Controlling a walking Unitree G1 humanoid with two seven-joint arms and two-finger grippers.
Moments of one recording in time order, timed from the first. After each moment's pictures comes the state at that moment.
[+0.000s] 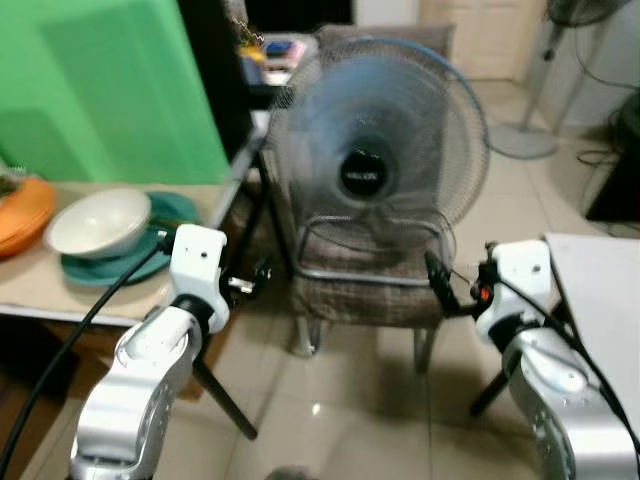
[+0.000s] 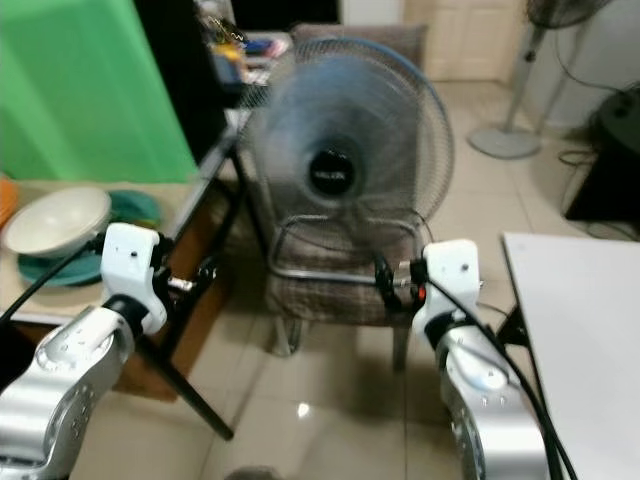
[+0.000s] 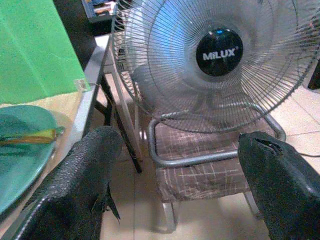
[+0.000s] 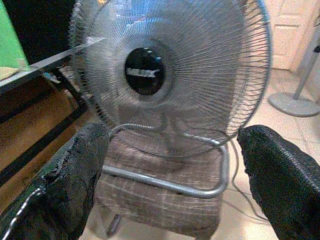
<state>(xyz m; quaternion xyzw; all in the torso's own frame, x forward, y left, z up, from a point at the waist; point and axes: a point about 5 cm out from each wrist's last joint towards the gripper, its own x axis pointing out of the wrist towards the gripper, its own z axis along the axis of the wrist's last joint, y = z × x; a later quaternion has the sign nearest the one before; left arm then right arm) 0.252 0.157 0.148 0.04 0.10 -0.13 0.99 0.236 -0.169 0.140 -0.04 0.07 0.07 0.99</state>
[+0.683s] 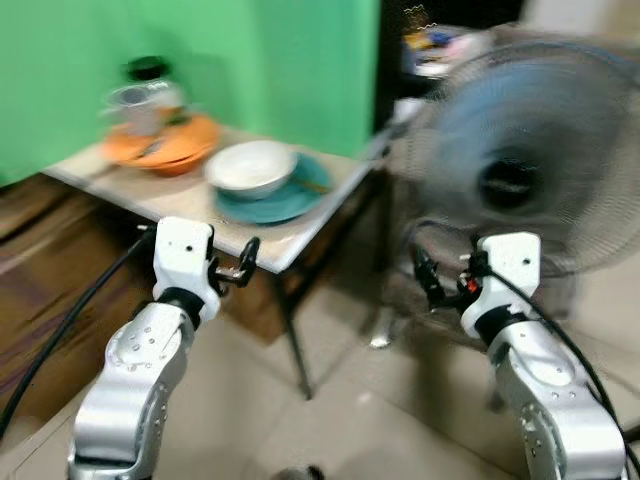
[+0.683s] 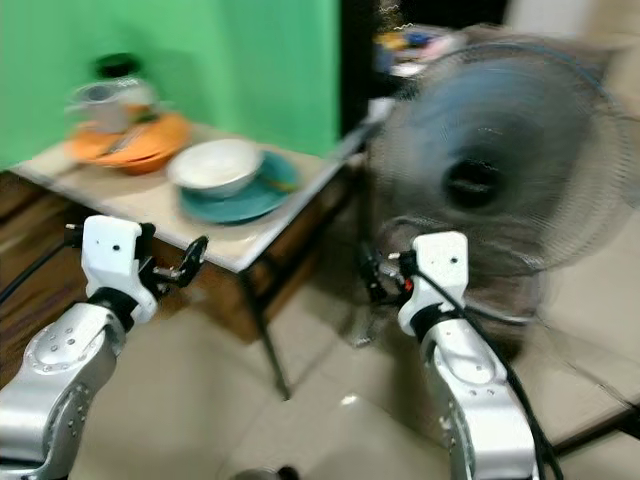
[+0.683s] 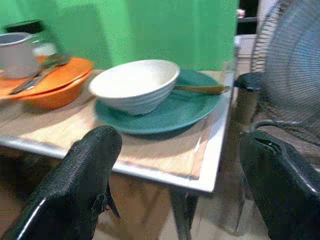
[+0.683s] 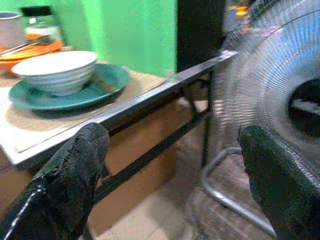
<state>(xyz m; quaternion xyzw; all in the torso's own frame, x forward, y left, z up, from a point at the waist) 0.252 0.163 0.154 0.04 0.05 -0.10 0.99 0.242 -0.157 0.147 -0.02 0.05 0.08 1.00</state>
